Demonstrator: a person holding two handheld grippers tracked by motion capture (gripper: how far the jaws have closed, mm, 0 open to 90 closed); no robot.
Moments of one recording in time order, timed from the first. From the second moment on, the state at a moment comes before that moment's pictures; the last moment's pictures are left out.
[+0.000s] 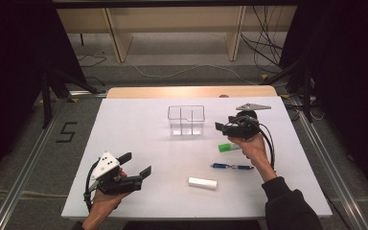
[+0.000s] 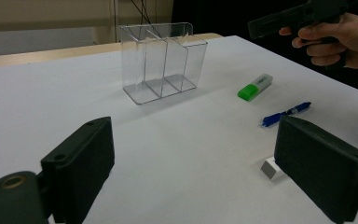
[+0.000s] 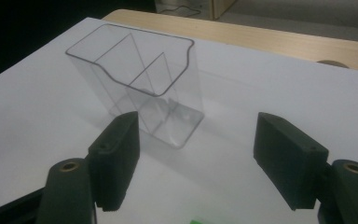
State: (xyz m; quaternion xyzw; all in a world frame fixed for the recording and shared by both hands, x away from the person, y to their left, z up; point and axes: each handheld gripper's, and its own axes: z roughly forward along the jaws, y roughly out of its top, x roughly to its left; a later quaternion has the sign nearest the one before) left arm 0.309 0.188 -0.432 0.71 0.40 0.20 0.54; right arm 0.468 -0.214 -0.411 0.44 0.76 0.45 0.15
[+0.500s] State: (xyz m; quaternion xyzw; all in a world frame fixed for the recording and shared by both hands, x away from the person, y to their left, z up) left arm 0.310 0.187 -0.433 0.71 0.40 0.20 0.55; right arm 0.444 -0.222 -0.400 0.40 0.78 0.46 0.13
